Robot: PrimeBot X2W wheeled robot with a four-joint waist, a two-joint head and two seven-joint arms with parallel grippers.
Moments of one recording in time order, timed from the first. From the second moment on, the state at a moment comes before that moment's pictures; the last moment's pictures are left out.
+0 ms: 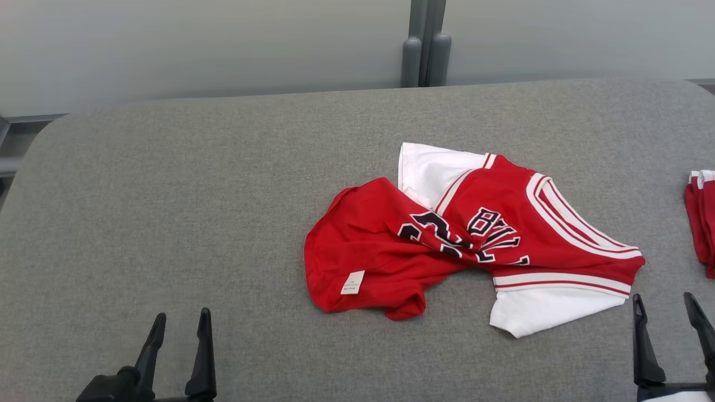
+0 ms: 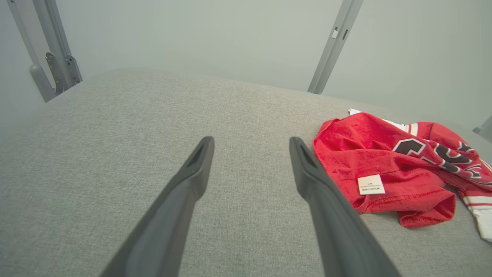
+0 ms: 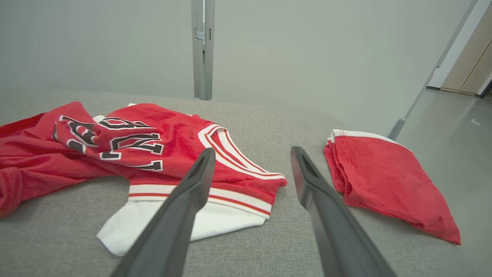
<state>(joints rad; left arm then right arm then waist) 0.14 0.30 -0.30 0.01 -0.55 0.13 -0.26 0.24 -0.06 -0.22 -0.08 -0.02 0.13 -0.26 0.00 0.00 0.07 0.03</state>
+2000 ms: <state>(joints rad) 0.02 0.12 -0.11 0.36 -0.33 -0.13 -0.26 0.04 -0.08 -0.01 0.19 -0.03 0.13 -0.26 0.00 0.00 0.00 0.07</state>
